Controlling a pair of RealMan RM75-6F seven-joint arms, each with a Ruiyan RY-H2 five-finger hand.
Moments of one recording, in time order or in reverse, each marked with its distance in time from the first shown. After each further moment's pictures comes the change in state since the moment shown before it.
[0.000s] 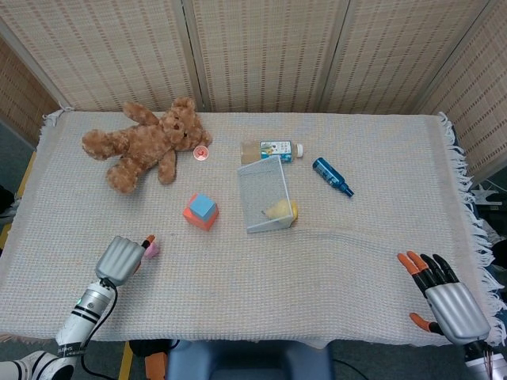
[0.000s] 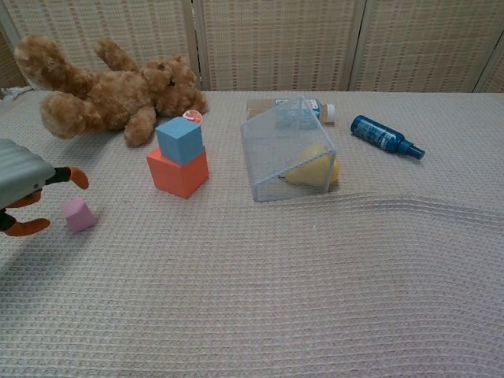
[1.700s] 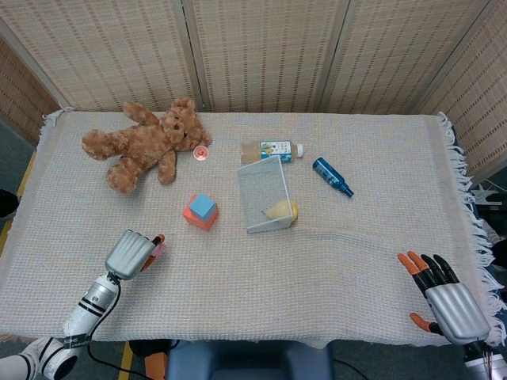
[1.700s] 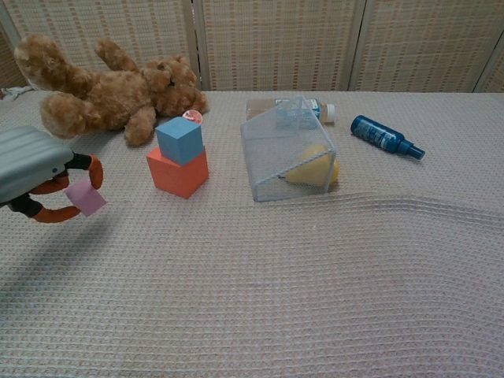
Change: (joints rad) left arm 0.039 -0.037 -0.120 0.118 0.230 -0.018 -0.269; right arm -0.003 0.000 0.001 -0.008 0.008 -0.006 -0.013
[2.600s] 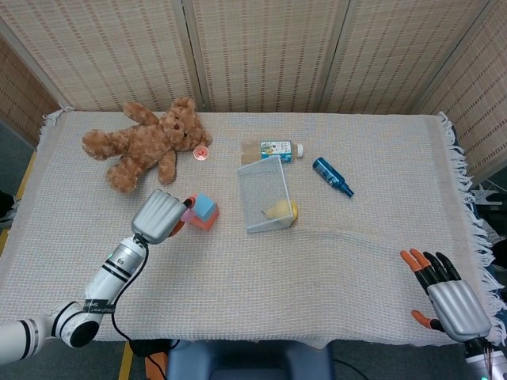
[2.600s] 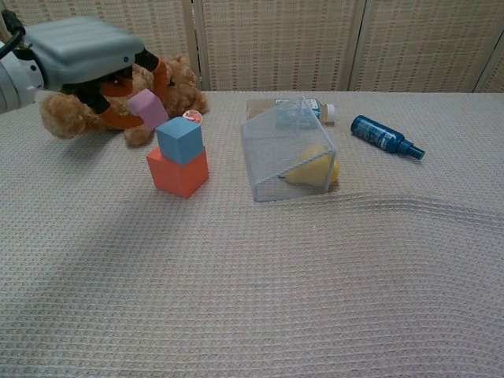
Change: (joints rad) left arm -0.240 0.151 -0.249 -0.365 -0.277 -0.242 0.297; right arm 0.009 -0.005 0.015 0.006 0.033 -0.016 0.001
